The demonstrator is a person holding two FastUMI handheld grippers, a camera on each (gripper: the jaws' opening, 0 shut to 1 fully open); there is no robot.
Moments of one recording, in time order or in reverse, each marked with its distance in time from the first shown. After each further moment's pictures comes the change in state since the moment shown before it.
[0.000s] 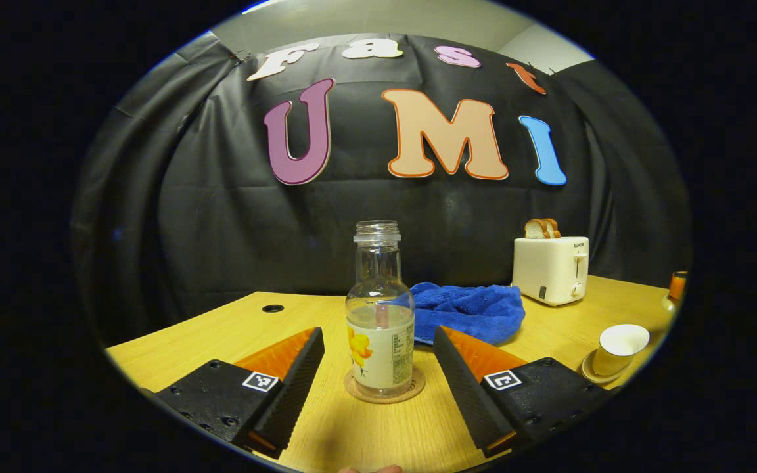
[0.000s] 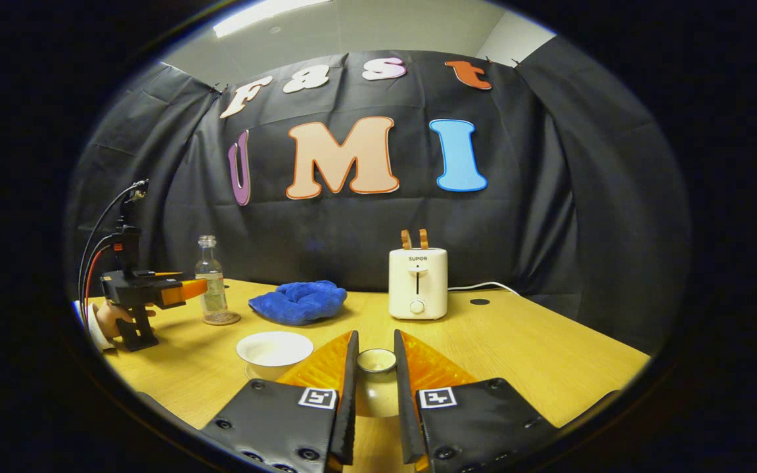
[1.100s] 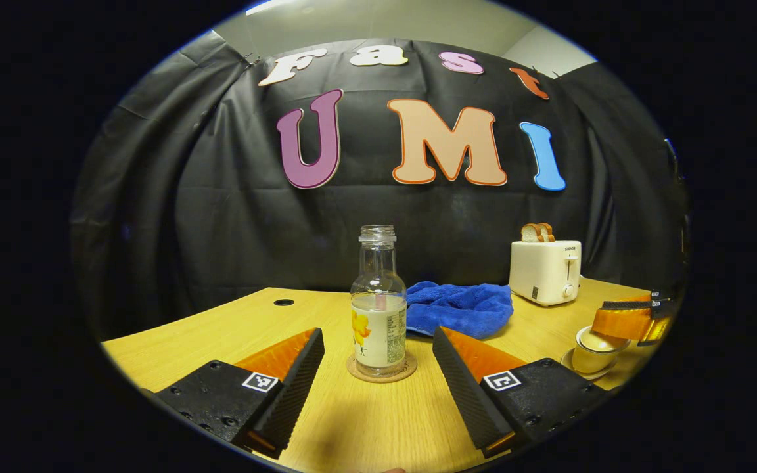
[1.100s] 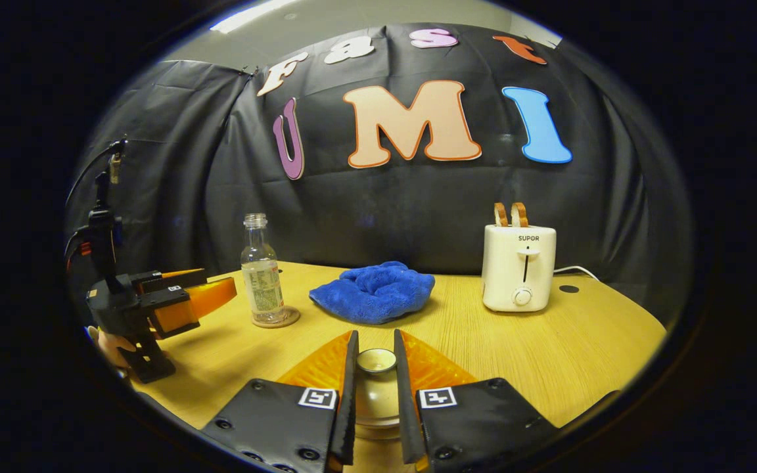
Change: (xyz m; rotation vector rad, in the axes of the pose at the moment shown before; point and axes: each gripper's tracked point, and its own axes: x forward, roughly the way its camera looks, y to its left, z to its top) left arm -0.036 -0.008 0.003 -0.009 -0.005 0.023; right arm 0.074 0.118 -0.026 0.001 0.136 0.204
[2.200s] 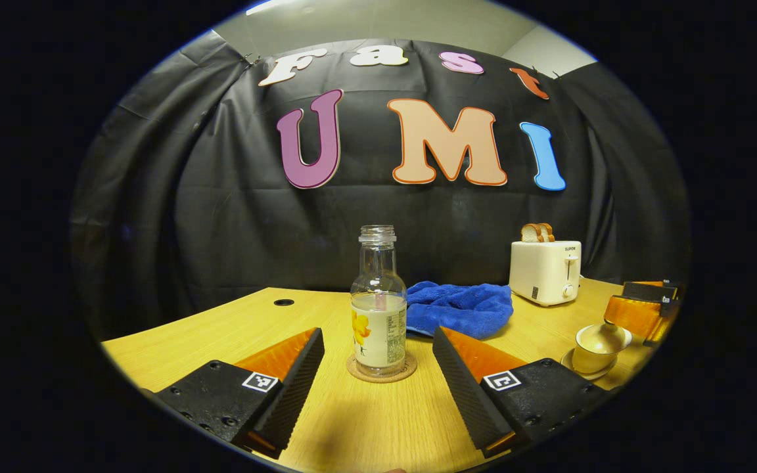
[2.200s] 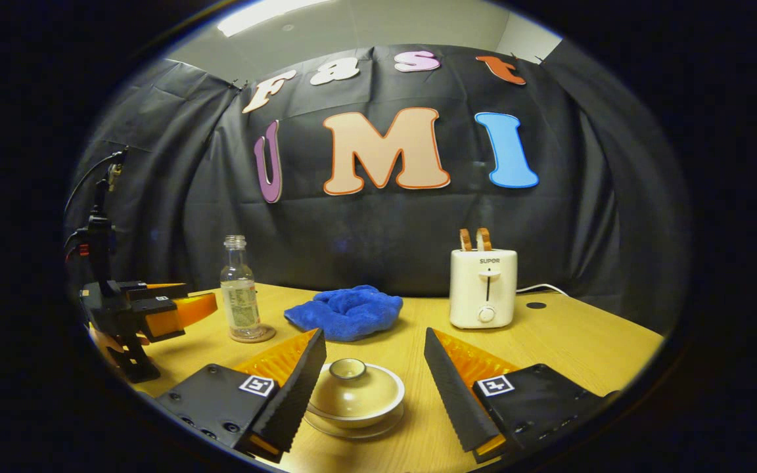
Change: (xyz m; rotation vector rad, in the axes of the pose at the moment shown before) left arm 0.000 0.001 0.001 0.000 0.000 0.004; right arm -0.027 -0.037 0.018 -0.005 -0.142 -0.147
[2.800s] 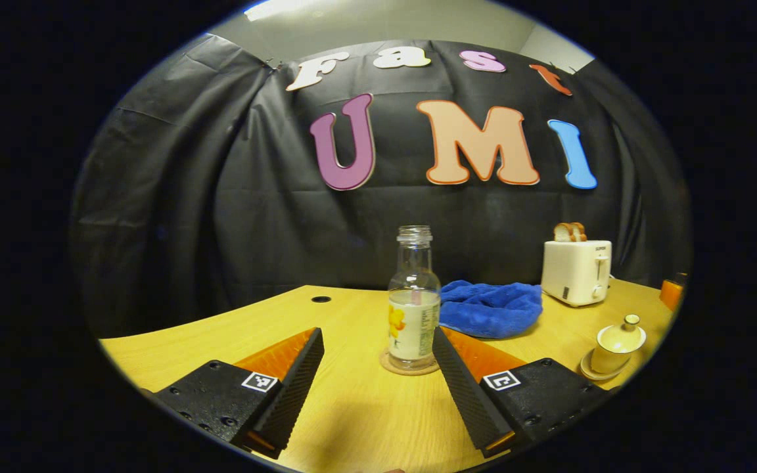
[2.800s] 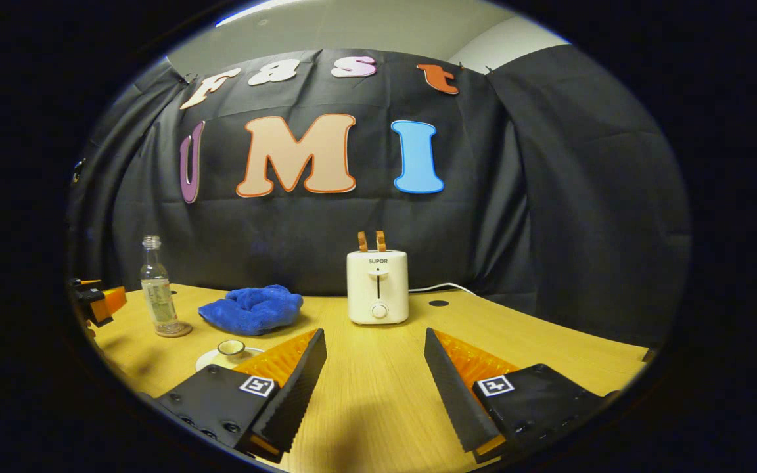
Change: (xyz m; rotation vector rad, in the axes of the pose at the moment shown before) left arm -0.032 0.039 0.002 0.006 0.005 0.235; right arm -0.048 -0.104 0.007 -0.015 -0.017 -0.367
